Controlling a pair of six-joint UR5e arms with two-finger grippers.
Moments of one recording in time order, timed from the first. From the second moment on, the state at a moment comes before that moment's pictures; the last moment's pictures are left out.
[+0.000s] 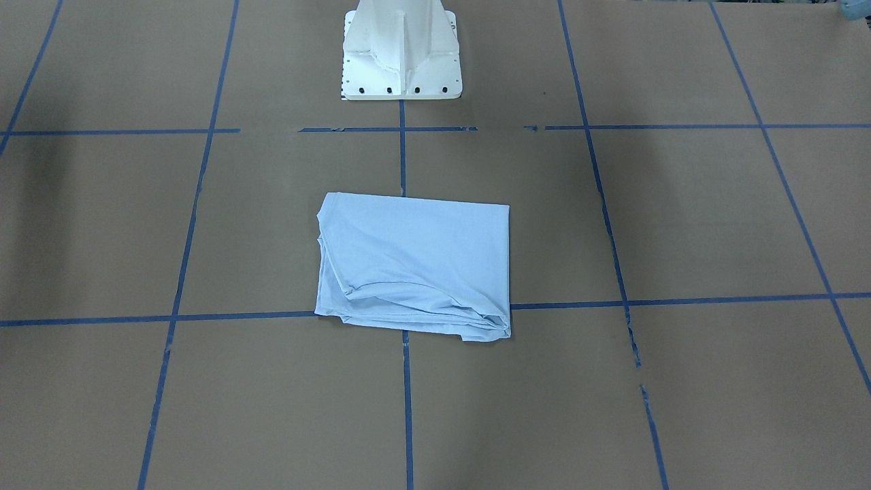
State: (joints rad) left arm -1.48 -1.50 -2.00 -1.70 -2.17 0.14; right arm 1.54 -1.67 1.82 -1.63 2.29 -0.11
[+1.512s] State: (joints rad) left arm -1.60 -1.30 -1.91 -1.68 -2.32 0.16; right arm 1.60 -1.93 1.85 -1.52 2.38 -0.06
